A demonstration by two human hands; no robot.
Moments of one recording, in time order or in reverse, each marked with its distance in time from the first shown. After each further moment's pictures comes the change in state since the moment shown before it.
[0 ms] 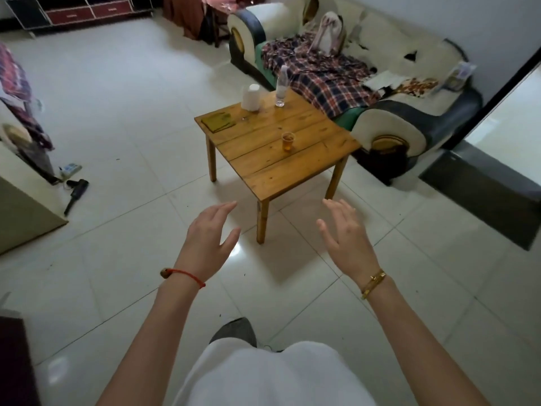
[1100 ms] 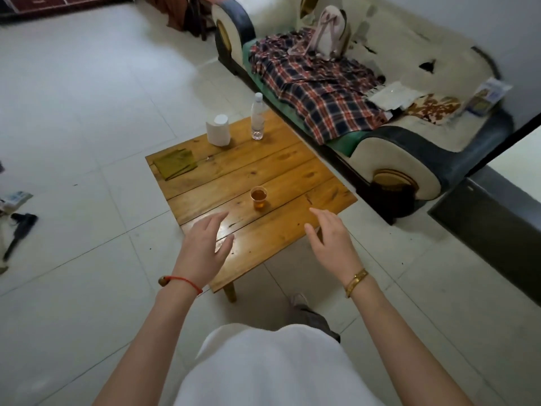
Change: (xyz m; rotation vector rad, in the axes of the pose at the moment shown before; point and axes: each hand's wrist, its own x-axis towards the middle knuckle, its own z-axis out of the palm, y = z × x) left_hand 0.425 0.034 0.133 0.012 -0.073 -0.174; right_hand 0.421 0.198 -0.010 0.087 -0.177 0.091
